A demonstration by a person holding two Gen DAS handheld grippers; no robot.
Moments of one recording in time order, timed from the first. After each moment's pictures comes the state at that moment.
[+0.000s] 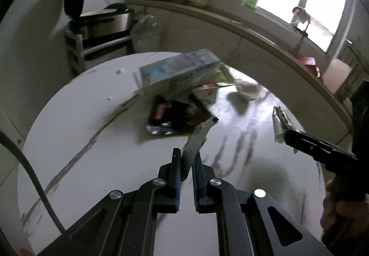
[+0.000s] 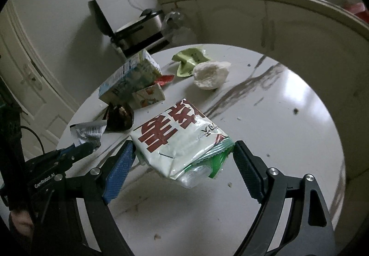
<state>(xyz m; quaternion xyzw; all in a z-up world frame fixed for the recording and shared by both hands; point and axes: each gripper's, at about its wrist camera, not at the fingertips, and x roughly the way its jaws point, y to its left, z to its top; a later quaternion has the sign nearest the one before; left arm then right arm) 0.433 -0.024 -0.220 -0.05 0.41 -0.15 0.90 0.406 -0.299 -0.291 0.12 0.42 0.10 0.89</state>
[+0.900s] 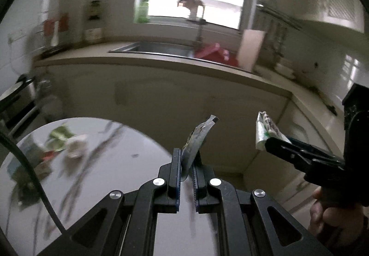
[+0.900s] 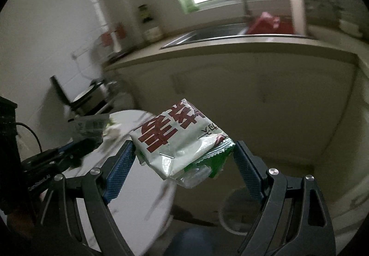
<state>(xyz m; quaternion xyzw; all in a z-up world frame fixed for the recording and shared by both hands) 0.368 -0.284 -0.132 0.05 0.32 -0.35 0.88 0.246 -0.510 -0.215 0.19 0.29 -0.09 0.93</state>
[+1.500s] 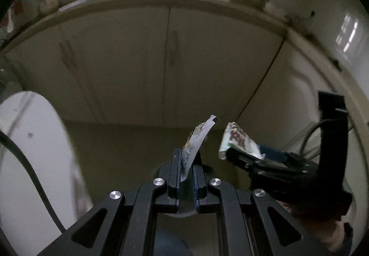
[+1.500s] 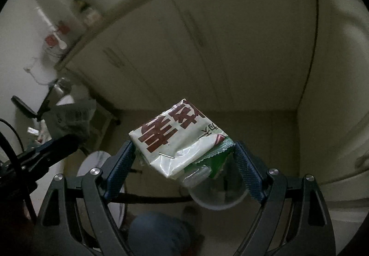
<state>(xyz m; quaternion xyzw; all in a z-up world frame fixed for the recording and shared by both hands) 0.443 -0.462 -0.251 0.14 0.45 -0.37 0.80 0.234 -0.651 -0.373 0.31 0.39 -0.15 0.85</state>
